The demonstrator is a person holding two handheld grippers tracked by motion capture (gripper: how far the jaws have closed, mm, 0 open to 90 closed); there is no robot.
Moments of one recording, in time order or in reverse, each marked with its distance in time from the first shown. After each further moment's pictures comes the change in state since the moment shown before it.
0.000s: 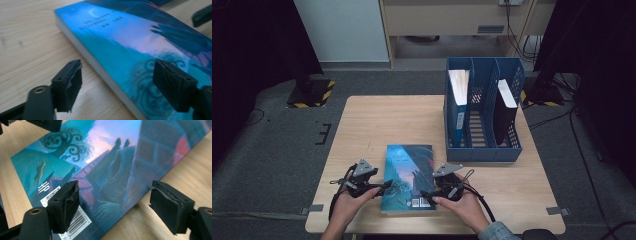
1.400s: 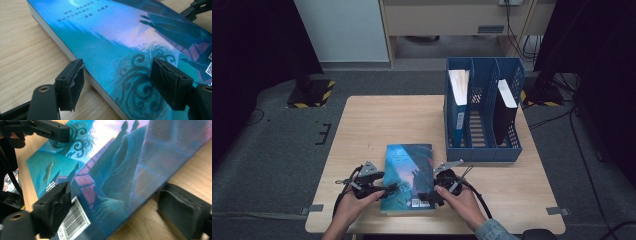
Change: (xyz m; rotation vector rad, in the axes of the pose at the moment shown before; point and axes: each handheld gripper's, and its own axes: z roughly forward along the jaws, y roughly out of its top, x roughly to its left) left arm 0.000 -0.004 0.011 0.026 -0.064 -0.016; right arm -0.019 -0.004 0.017 0.052 0.179 0.134
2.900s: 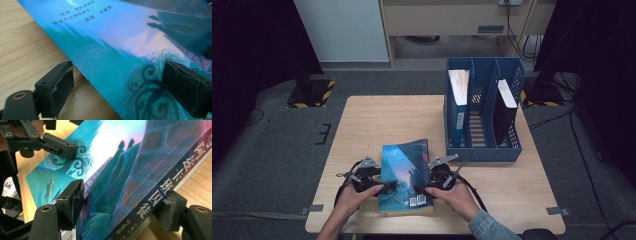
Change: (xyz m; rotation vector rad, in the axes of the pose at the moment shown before) left arm 0.021 0.006 0.013 0.036 -0.056 -0.065; right arm 0.003 0.020 0.010 -0.035 0.002 -0.010
